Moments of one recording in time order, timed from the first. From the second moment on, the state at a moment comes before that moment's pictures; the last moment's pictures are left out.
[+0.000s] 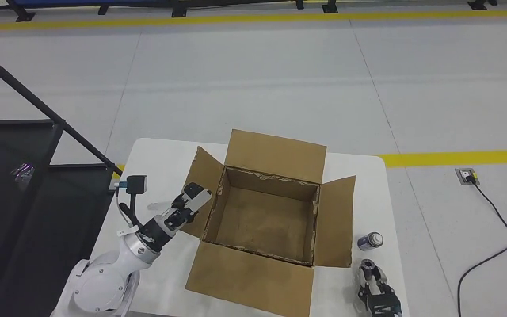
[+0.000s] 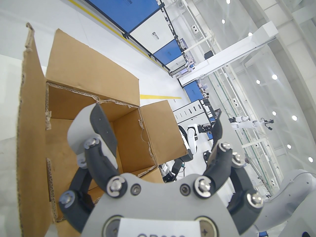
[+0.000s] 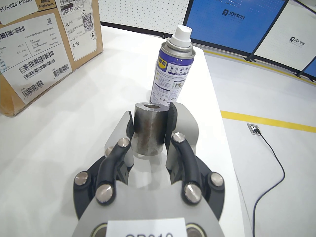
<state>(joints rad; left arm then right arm) 1.29 -1.14 -1.52 -1.92 0.04 -0.27 -0.54 -1.59 -1.37 1.56 -1.20 -1.55 0.00 -0.77</state>
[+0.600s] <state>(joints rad) 1.29 -1.14 -1.52 -1.92 0.04 -0.27 -0.54 -1.61 -1.36 1.57 -1.21 -1.55 -0.01 -0.76</state>
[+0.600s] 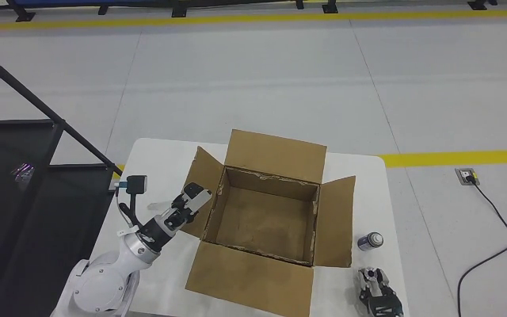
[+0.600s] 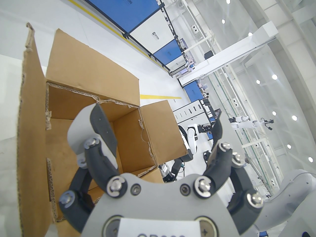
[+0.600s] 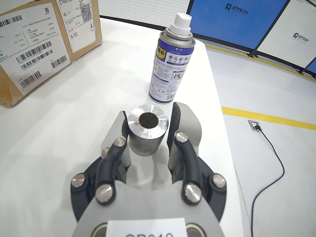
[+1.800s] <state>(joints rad) 1.33 -1.14 -1.61 -2.04 0.10 -0.23 -0.46 -1.85 -1.33 1.69 -1.59 -1.39 -0.18 -0.95</state>
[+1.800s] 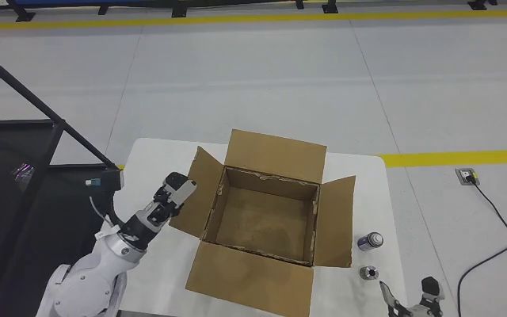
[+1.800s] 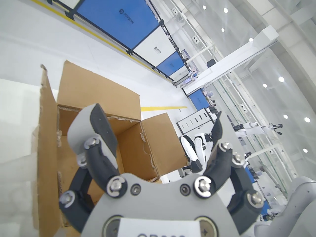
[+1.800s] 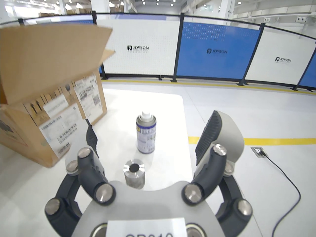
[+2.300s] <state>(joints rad) 1.40 -1.13 -1.74 -2.11 0.21 -0.03 -0.45 -1.89 -1.33 1.70 -1.69 -1.33 -0.24 -0.93</state>
